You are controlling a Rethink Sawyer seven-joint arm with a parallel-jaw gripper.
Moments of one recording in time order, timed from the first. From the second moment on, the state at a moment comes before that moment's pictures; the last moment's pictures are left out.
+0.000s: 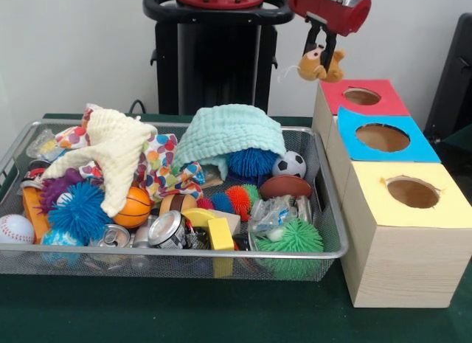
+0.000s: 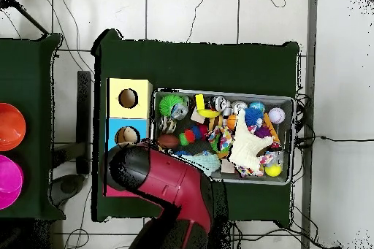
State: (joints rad) arm 0.27 -0.72 -0.48 1.77 0.39 0.72 2.15
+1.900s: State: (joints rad) arm 0.37 -0.66 -0.48 1.78 0.44 0.71 2.27
